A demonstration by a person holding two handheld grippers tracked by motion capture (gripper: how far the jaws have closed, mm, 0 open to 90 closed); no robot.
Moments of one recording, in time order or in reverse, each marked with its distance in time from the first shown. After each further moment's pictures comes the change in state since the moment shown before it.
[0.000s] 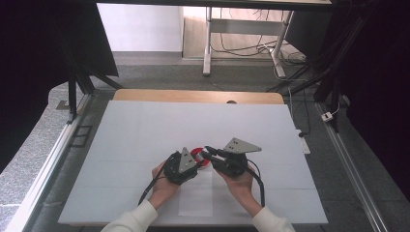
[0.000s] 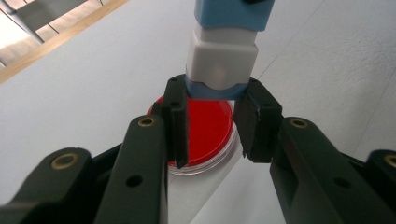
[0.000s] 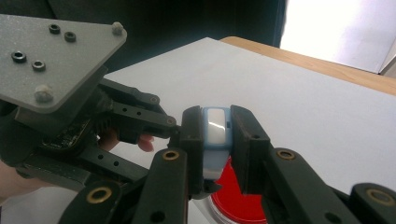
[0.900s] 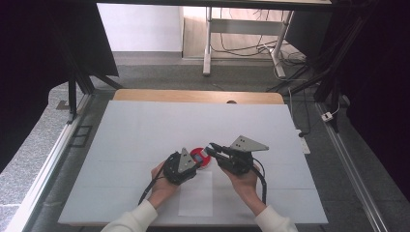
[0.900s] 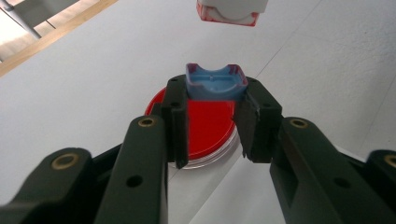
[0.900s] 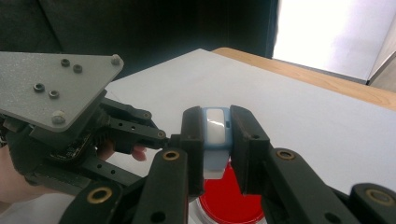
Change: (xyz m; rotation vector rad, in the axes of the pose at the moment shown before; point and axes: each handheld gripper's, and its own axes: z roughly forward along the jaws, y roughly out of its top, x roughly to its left) left arm 0.003 -0.004 0.002 0.012 0.002 0.010; right arm -0.008 0.006 -0.013 -0.041 -0.019 0.008
